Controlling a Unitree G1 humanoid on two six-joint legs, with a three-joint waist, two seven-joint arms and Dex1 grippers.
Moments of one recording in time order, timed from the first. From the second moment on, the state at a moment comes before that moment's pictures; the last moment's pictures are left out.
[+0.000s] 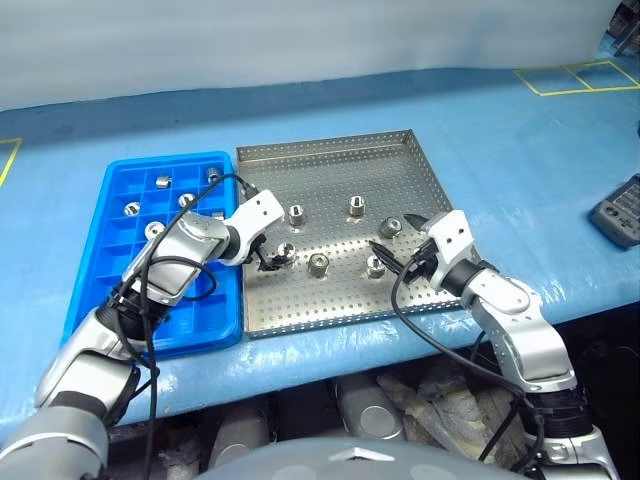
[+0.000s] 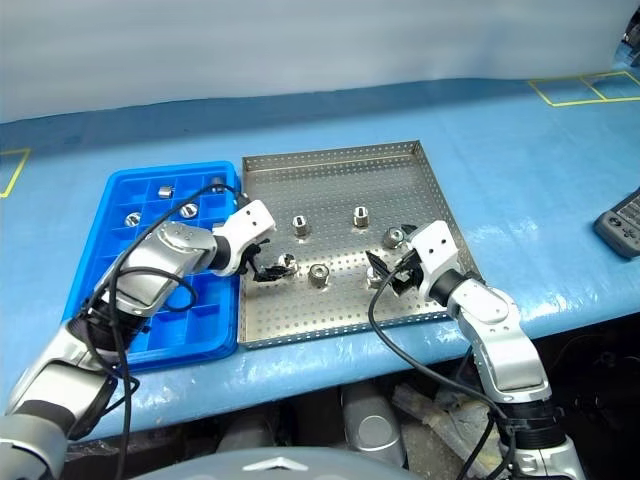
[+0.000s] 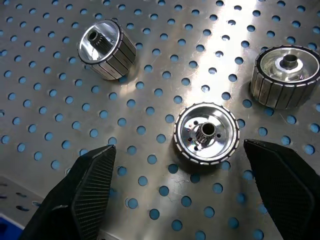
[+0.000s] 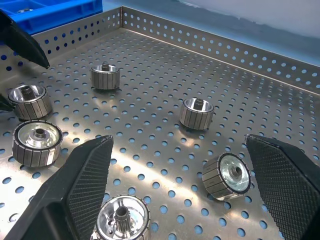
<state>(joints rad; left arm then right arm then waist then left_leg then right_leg) -0.63 0.61 -0.42 -0.08 -0.14 0.98 -0.74 -0.07 -0.46 0.01 -0.29 0.23 0.36 0.52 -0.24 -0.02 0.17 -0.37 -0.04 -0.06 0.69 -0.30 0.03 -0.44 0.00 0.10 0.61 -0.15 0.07</state>
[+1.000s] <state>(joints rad) -0.63 0.54 -0.42 0.00 -0.13 0.97 -0.75 -0.07 -0.46 0.01 -0.32 0.23 0.35 0.50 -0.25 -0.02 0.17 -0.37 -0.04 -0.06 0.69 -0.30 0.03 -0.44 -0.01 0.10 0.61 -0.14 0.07</state>
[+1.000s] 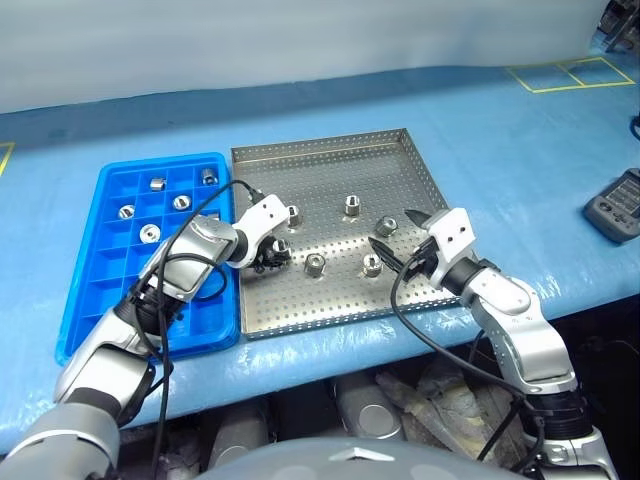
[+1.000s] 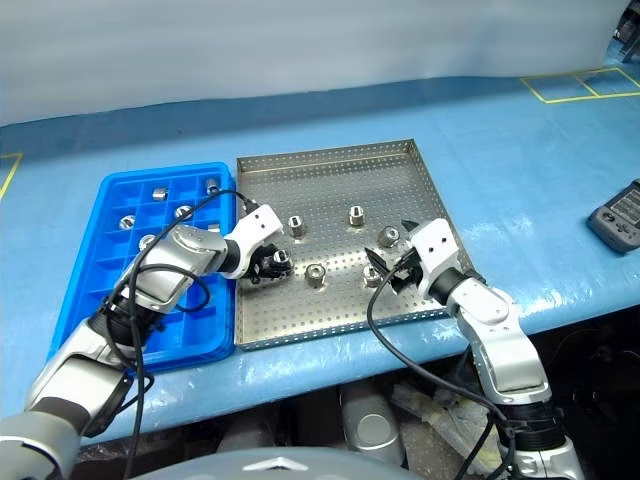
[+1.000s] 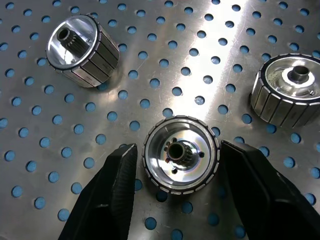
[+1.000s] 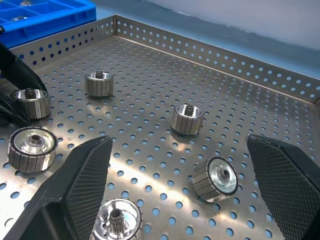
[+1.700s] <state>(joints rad) -0.59 0.54 -0.34 -0.06 -0.17 0.96 -0.75 -0.07 -0.46 0.01 -0.32 0.23 0.35 0.50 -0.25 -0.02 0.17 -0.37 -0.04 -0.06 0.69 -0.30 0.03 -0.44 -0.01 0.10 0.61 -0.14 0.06</state>
